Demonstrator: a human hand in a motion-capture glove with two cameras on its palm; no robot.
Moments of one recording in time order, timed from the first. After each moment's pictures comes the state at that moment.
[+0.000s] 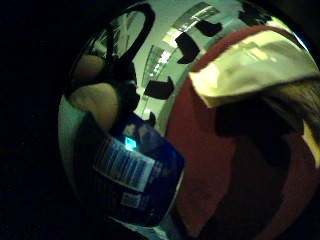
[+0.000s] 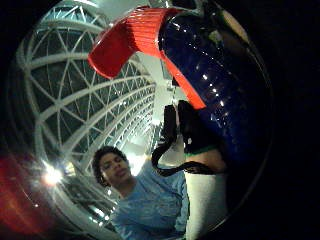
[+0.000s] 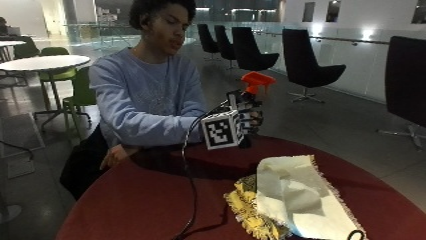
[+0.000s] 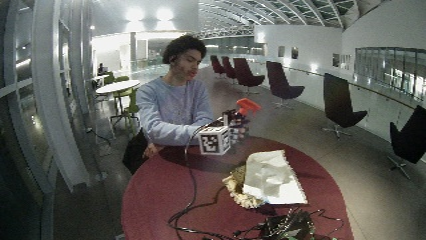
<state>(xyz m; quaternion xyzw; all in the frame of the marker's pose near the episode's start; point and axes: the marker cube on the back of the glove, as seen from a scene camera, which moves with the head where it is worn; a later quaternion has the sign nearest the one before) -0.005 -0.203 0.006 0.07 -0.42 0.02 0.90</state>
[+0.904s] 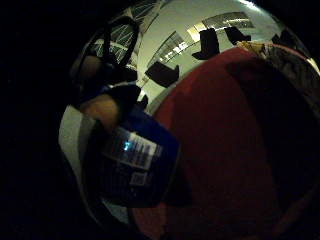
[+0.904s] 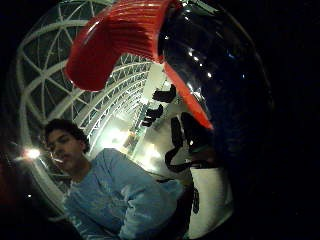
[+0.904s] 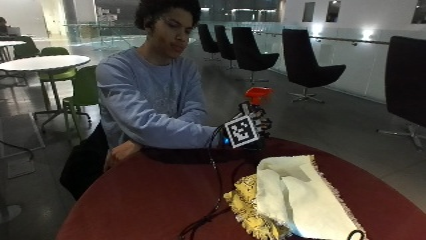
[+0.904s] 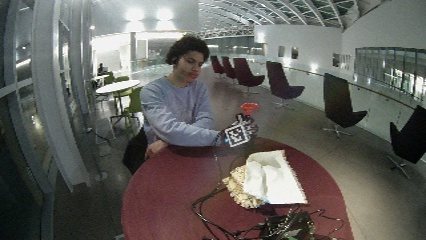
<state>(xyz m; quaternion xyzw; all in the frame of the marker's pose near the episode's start) -0.073 -0.233 0.133 0.04 -0.34 -0.09 0.93</state>
